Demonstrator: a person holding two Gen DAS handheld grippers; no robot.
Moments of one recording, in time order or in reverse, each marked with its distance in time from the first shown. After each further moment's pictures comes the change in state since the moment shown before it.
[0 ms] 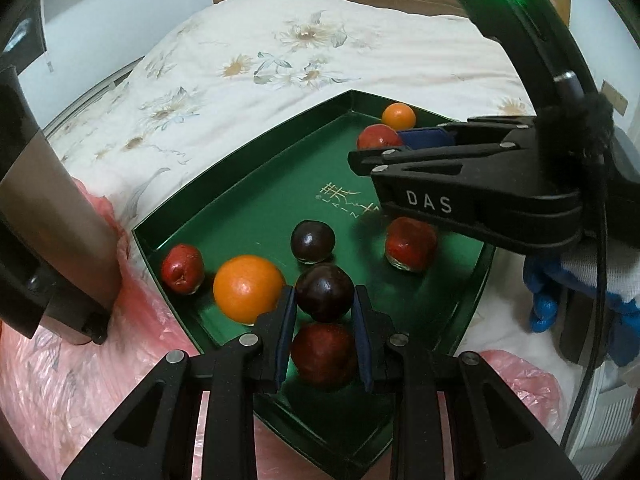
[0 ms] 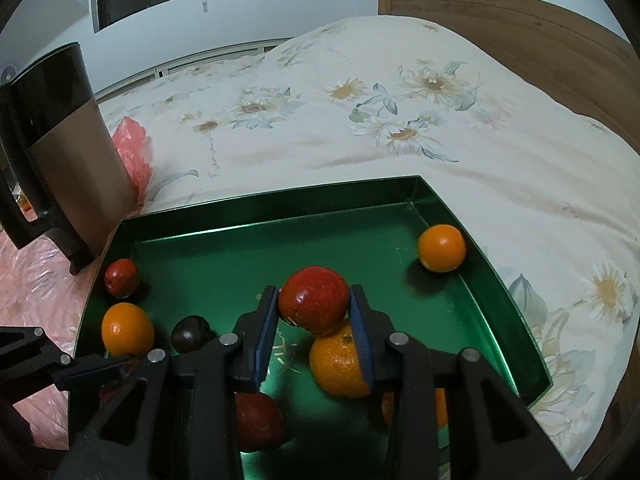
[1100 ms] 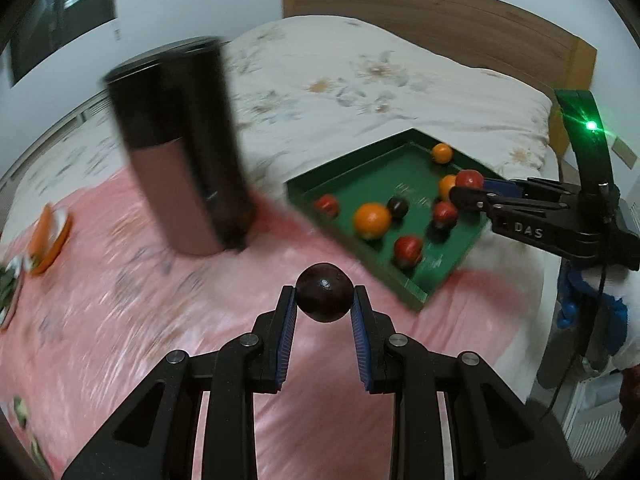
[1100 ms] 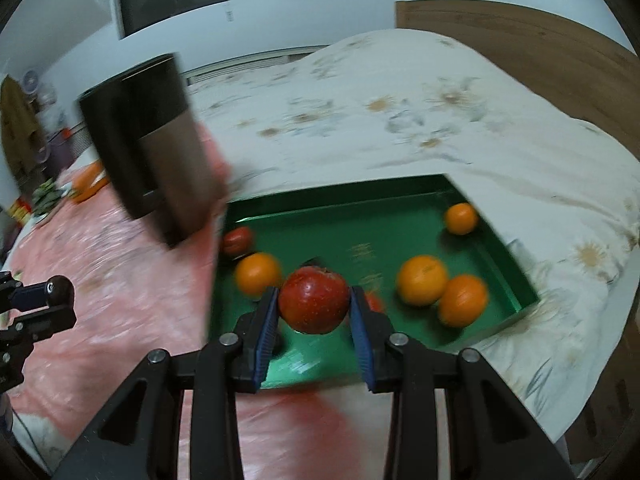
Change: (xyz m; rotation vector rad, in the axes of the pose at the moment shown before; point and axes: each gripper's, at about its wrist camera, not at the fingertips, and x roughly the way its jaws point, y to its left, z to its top) left arm -0.134 0.074 -0.058 -0.160 -0.058 0.050; right arm -0.093 0.053 -0.024 0.004 -0.012 0.062
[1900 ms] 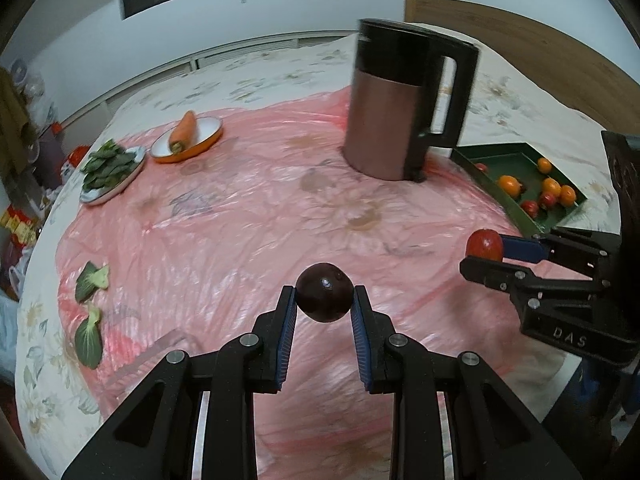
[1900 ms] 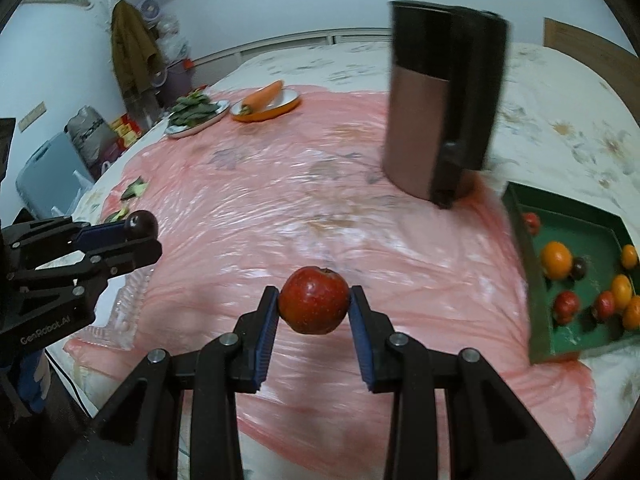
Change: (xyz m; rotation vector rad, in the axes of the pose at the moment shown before) left arm -0.108 0.129 -0.130 -0.263 0.009 0.266; right arm -0.028 0.237 -0.055 -0.270 0.108 0.356
